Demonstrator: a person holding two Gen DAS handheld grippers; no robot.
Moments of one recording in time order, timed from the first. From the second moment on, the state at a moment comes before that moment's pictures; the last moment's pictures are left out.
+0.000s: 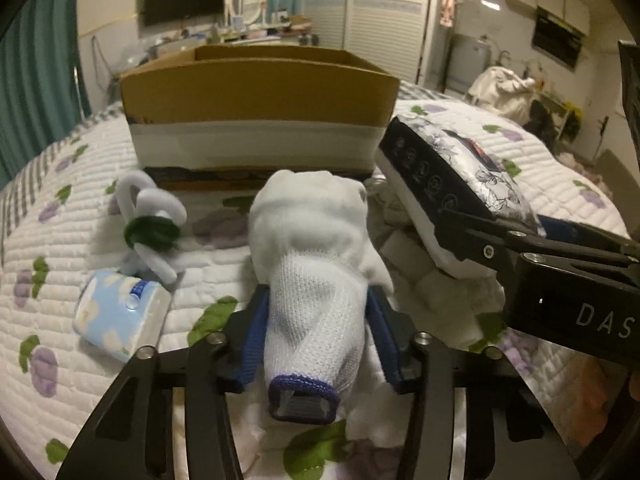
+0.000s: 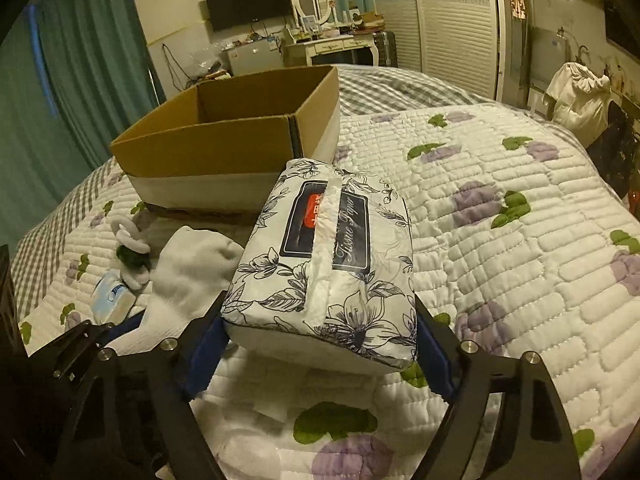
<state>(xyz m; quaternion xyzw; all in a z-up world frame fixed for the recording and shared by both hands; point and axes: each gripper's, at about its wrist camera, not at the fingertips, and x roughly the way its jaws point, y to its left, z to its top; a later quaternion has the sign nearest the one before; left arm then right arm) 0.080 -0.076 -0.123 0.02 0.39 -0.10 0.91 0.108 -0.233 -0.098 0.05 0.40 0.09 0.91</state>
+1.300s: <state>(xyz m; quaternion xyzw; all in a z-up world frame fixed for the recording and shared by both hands) 0.226 -0.021 0.004 0.03 0.28 -0.07 0.96 0.229 -0.188 0.026 0.01 0.30 0.17 0.94</state>
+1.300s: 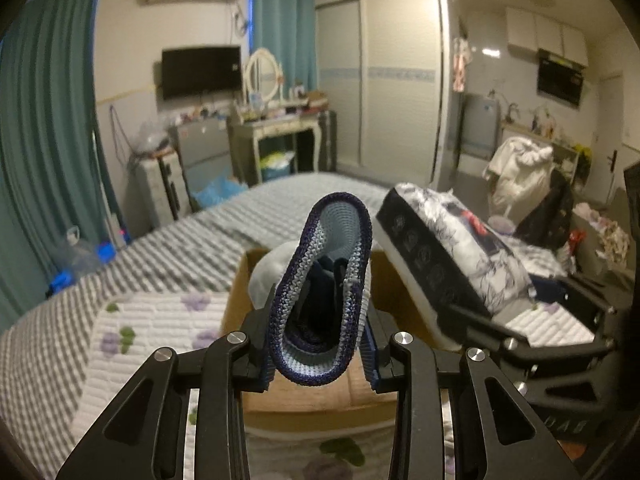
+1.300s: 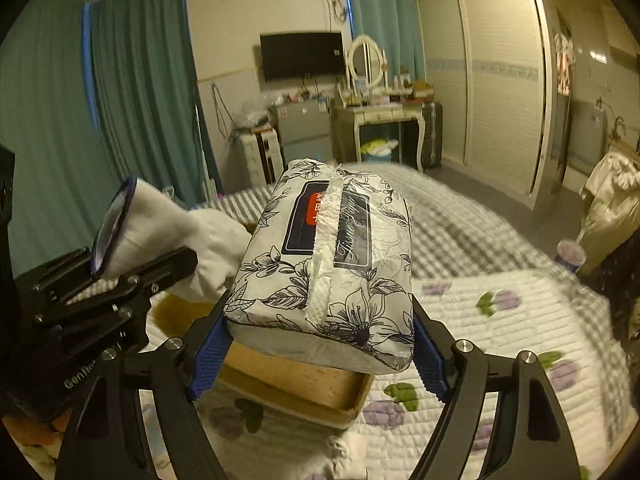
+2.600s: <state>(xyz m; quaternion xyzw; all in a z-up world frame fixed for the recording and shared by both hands) 0.010 0.015 0.064 0.04 0.23 -0.01 0.97 0.010 -0.198 0.093 -0.06 0.26 0.17 0.95</state>
